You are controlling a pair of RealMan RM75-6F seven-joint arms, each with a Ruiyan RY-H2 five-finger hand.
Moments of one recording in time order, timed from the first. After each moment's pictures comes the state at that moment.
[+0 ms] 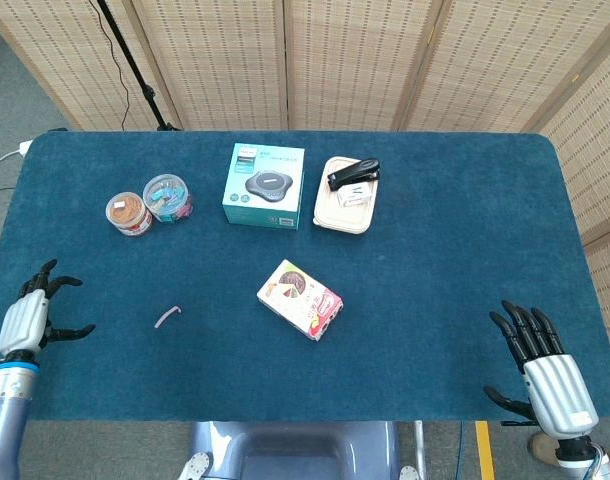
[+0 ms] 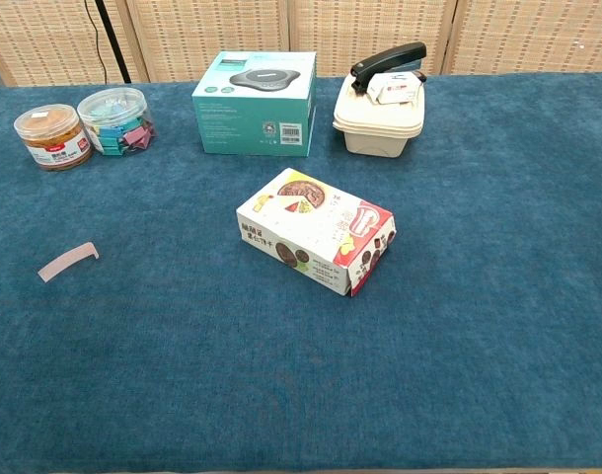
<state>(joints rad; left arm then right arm) -0.25 -1.20 -0.21 -1.75 0.95 1.15 0.04 0.03 -1.06 -0.03 -1.78 -1.77 1.58 -0.05</state>
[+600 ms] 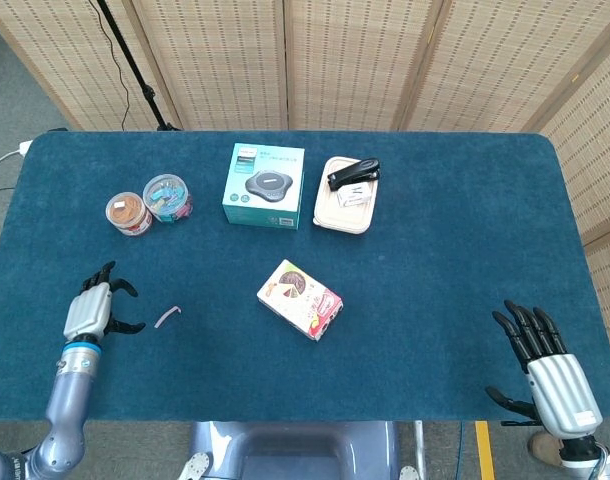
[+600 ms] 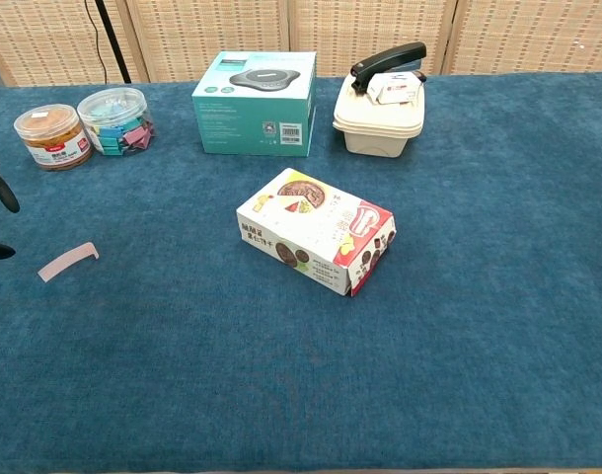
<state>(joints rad) -0.44 -1.39 -0.25 -1.81 0.61 1.20 0.42 0.03 -1.04 -0.03 -1.78 -1.77 1.58 -0.01</state>
